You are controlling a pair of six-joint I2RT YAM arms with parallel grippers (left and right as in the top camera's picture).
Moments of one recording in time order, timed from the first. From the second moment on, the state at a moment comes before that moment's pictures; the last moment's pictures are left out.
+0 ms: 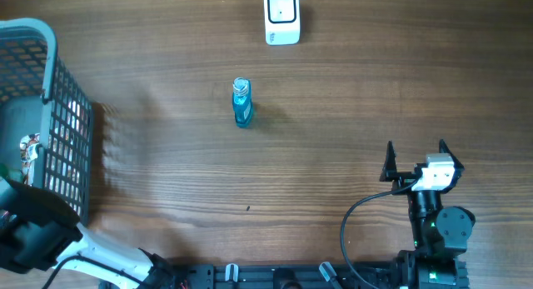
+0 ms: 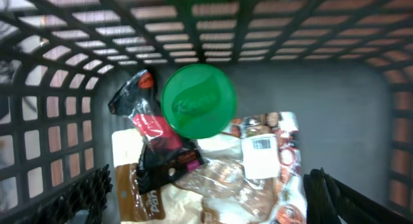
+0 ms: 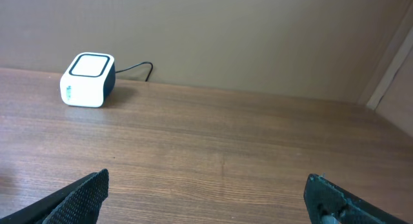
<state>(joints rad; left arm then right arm) 0.82 1.94 1.95 -1.35 -0.33 -0.74 -0.11 0.07 0.01 0.00 -0.09 -0.12</state>
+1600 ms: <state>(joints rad) 0.66 1.76 1.38 -0.82 -0.07 -0.52 -0.11 0.07 0.01 0.00 -0.09 -0.12</state>
